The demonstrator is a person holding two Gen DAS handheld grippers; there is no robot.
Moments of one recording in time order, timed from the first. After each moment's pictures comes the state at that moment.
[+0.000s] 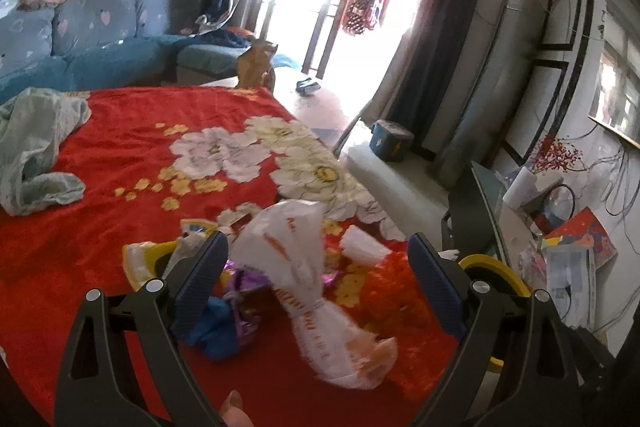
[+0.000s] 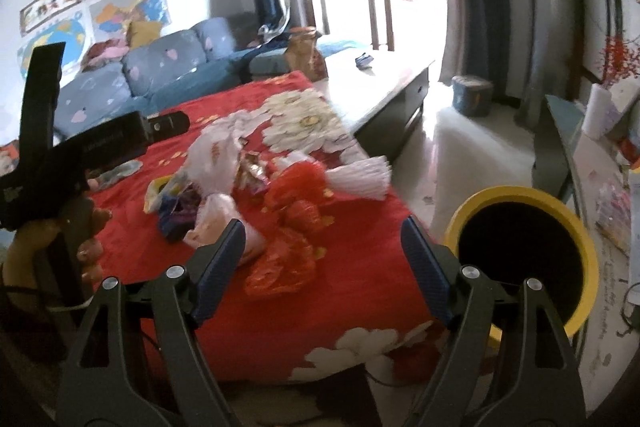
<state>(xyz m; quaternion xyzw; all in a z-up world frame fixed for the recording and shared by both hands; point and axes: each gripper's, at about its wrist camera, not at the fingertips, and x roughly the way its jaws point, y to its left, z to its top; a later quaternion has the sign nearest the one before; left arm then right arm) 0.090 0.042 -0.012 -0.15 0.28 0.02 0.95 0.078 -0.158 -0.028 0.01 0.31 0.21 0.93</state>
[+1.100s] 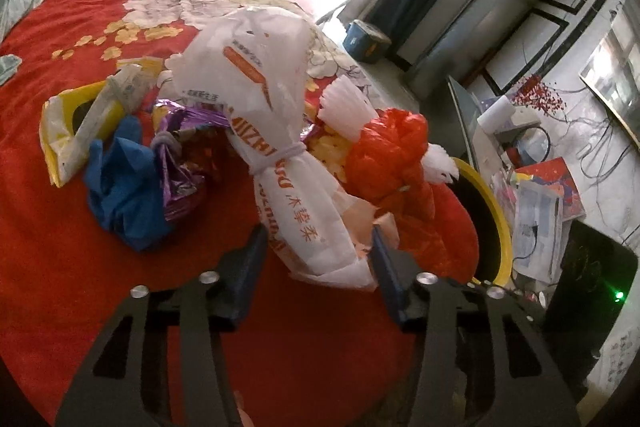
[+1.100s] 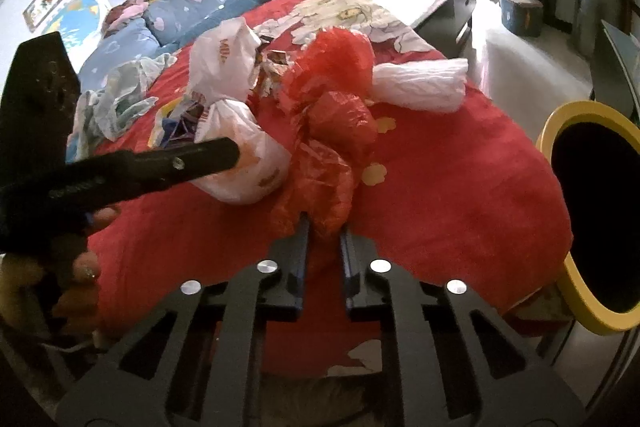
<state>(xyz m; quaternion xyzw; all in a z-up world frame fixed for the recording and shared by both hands) 0.104 0.027 -0.098 -0.20 0.44 -0.07 0.87 0.109 -0.132 -0.096 0.04 0.44 0.28 0.85</state>
